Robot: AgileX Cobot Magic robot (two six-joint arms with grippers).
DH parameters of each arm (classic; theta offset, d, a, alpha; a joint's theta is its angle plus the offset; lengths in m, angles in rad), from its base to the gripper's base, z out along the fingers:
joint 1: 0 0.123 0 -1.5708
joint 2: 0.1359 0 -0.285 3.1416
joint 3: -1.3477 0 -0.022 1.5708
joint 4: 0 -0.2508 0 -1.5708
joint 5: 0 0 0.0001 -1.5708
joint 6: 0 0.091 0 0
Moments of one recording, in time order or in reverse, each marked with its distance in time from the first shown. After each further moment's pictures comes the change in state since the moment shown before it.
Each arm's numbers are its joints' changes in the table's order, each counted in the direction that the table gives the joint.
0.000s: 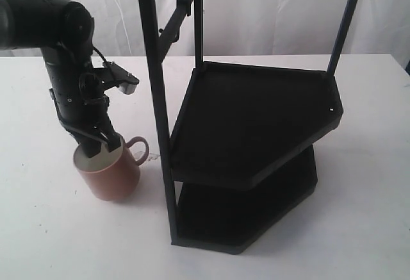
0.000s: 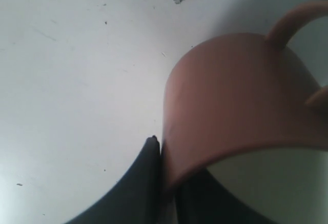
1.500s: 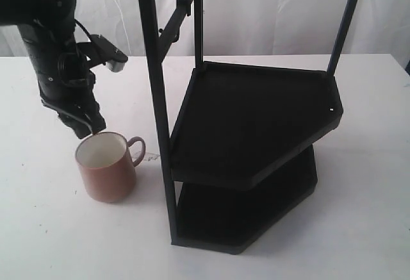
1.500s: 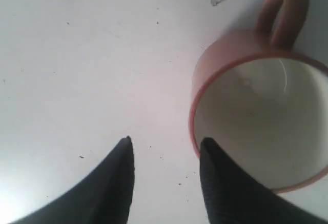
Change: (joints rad) left arm 0.000 -0.115 -0.004 -0.092 0.001 -0.004; right arm 0.000 0.000 0.000 0.000 0.000 0.036
